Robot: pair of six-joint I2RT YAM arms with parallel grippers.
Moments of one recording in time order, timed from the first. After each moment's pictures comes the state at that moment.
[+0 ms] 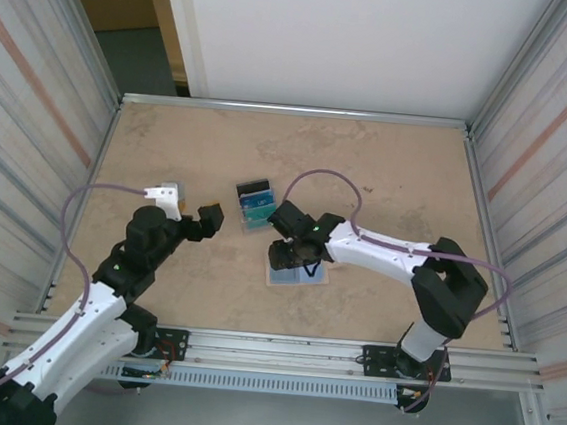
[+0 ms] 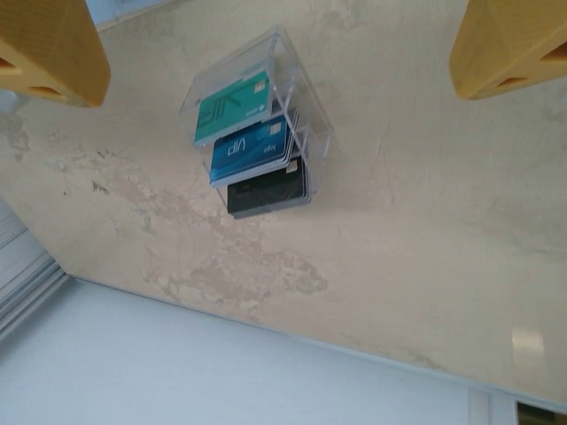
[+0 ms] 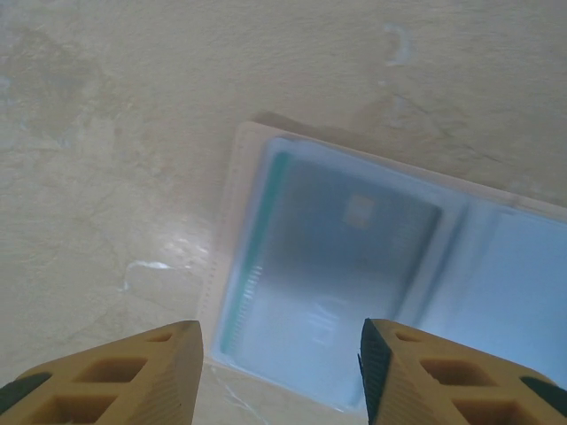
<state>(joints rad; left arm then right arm) -0.42 0.62 0.39 -0.10 -0.07 -0.45 0.99 1.71 1.15 -0.64 0.03 0.61</state>
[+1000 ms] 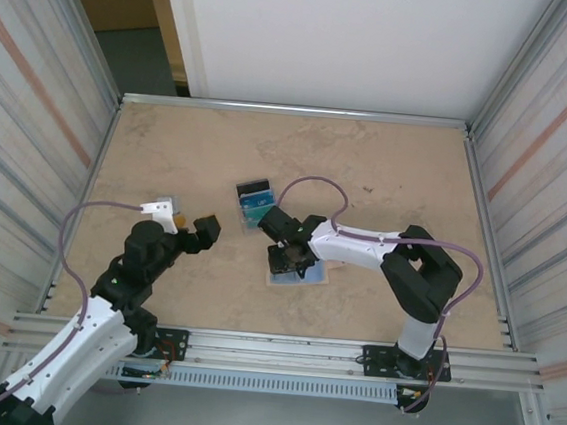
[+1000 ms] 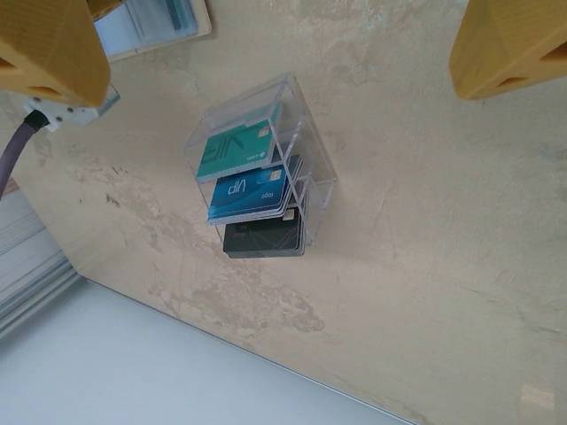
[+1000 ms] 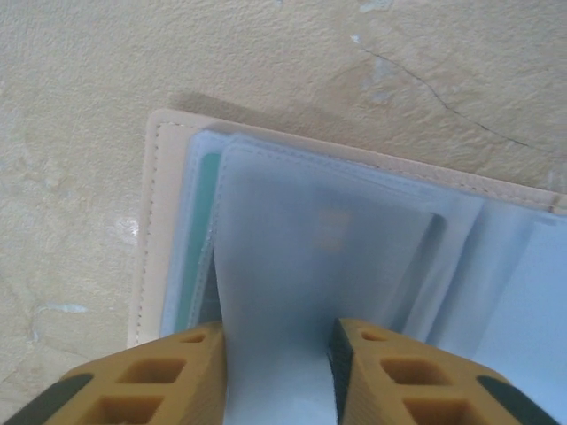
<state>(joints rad) -0.42 0.53 0.31 -0.14 -0.05 -0.55 0.97 1.79 1.12 -0.61 0.04 0.65</state>
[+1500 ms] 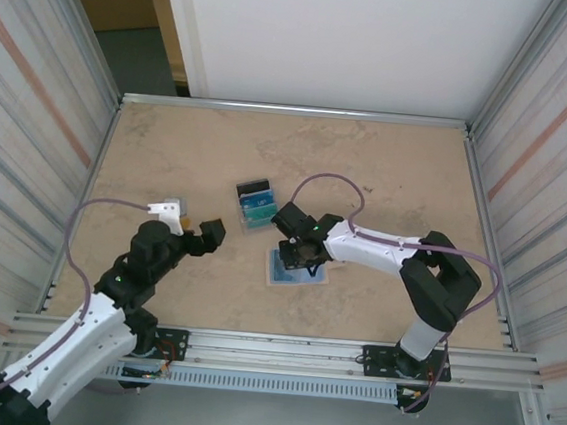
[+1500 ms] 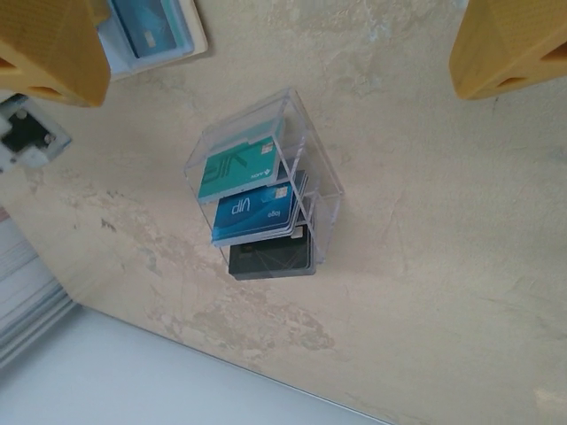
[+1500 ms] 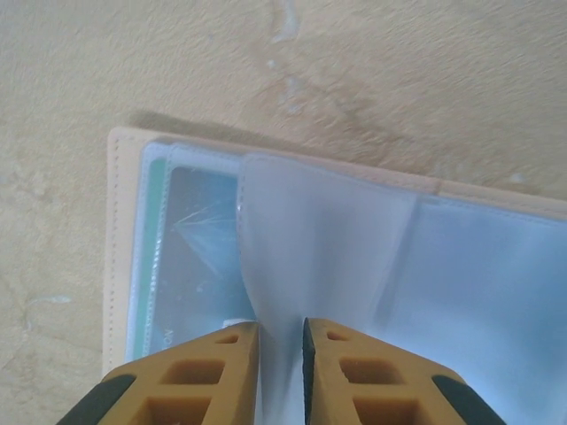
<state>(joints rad) -0.53 0.57 0.32 -0.13 -0.12 -0.50 0.91 1.69 1.06 -0.61 0.07 0.65</state>
